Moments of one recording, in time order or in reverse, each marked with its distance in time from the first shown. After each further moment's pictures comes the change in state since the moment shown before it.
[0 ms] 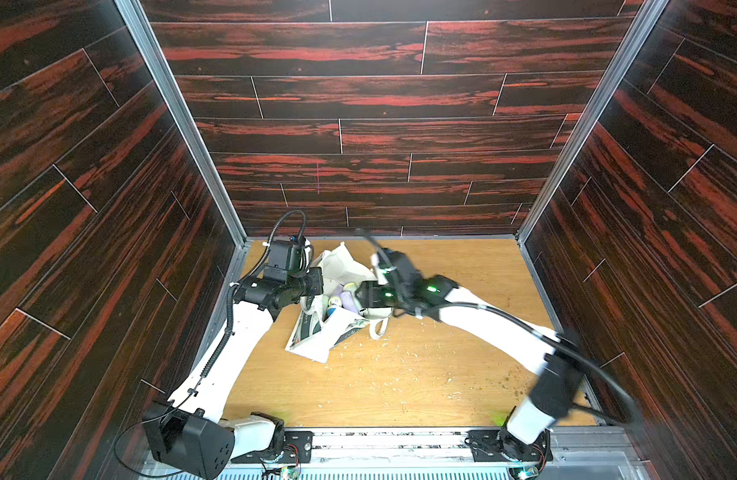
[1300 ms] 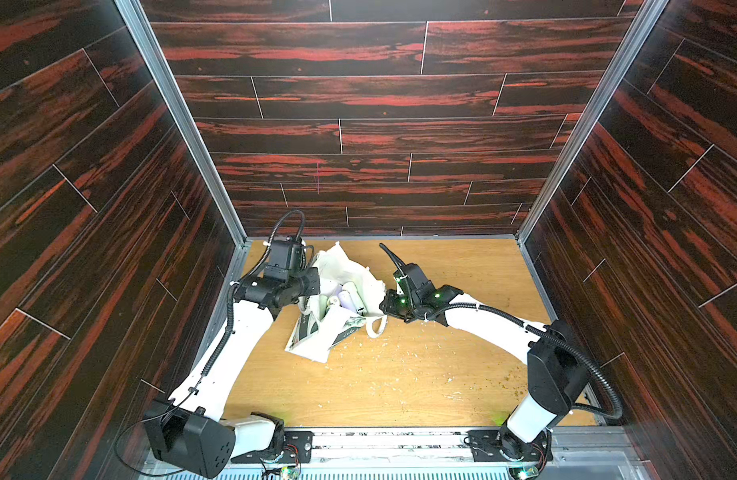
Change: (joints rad) left arm 0.002 0.010 0.005 -0.020 -0.068 0.004; right arm -0.127 0.096 -0.181 0.132 -0.164 0.185
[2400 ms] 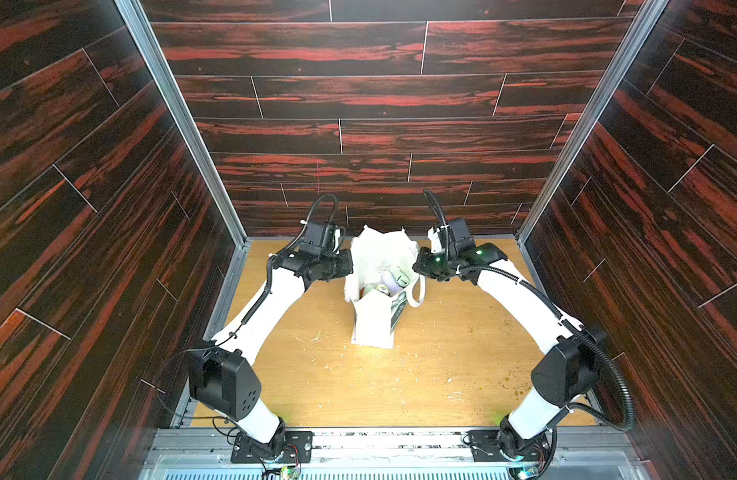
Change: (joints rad) left arm -0.121 0.315 0.239 0.085 0.204 -0.196; right arm -0.278 -0.002 0.360 -0.341 -0.056 -0.206
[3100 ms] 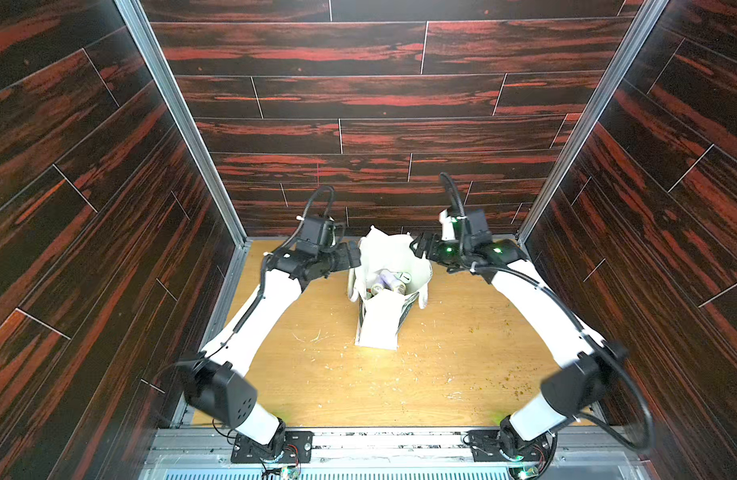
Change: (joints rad) left arm -0.010 -0.111 0.021 -0.015 -0.205 0.012; right arm -0.016 -0.144 -0.006 0.061 0.122 -0.065
